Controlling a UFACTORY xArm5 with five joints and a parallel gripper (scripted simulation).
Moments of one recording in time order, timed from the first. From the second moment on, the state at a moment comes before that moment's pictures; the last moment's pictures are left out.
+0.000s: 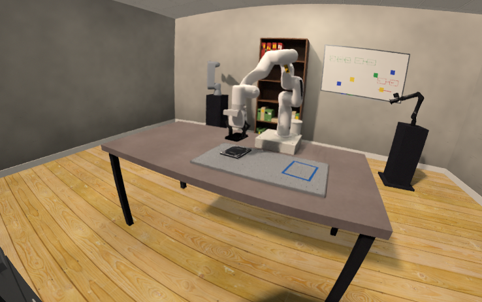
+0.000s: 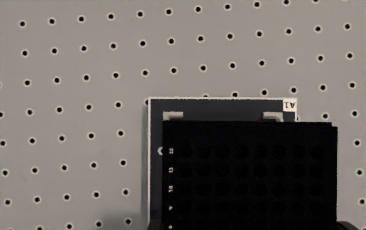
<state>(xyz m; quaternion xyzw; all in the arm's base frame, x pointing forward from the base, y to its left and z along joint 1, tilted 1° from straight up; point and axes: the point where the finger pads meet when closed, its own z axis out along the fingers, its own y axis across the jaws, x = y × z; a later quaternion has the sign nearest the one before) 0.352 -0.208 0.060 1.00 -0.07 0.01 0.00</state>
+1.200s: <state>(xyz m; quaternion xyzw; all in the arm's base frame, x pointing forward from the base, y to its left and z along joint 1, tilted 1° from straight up) 0.368 -0.106 0.057 1.00 -0.09 0.01 0.00</state>
